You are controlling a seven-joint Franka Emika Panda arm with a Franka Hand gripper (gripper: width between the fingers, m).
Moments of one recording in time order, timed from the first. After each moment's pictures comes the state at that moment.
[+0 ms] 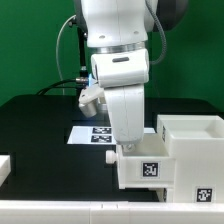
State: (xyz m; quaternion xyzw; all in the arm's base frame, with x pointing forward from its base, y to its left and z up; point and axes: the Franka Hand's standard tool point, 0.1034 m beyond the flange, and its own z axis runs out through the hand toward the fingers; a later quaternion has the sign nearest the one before) arm 0.559 -0.005 0.063 -0.71 -0.70 -0.04 0.05
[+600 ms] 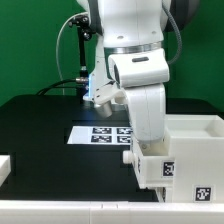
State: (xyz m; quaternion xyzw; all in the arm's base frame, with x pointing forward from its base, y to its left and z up) arm 0.558 0.017 0.063 -0.70 -0.71 -0.05 0.05
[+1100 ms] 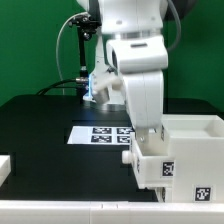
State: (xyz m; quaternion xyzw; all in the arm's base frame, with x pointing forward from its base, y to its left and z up) arm 0.558 0.008 0.088 -0.70 -0.72 -0.03 0.05
